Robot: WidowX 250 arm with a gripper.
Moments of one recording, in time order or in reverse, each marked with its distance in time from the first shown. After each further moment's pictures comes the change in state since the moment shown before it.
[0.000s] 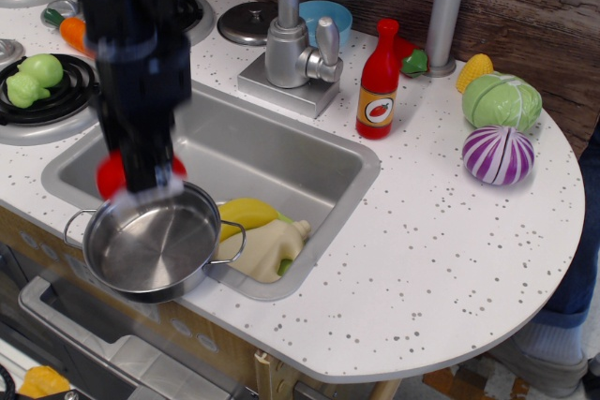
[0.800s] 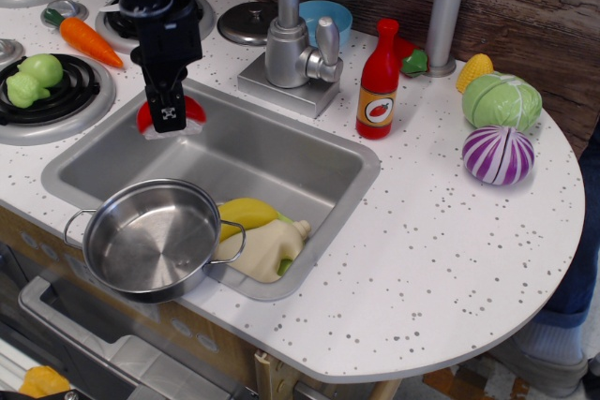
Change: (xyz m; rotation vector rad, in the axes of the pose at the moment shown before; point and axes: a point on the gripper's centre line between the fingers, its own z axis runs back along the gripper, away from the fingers) arm 0.059 0.091 -0.069 -0.017 -0.156 -0.263
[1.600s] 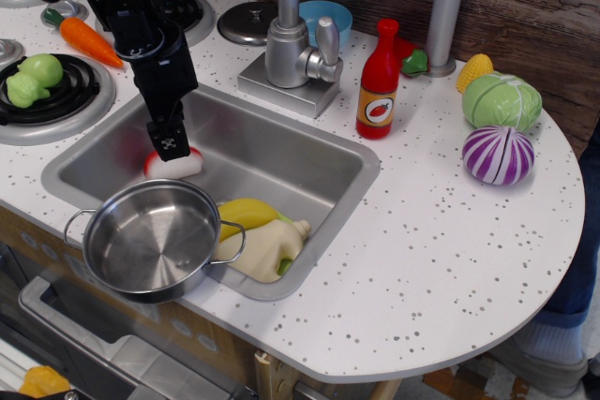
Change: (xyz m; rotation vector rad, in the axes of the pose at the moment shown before) arm -0.003 -0.001 -0.025 0.043 -0.074 -0.006
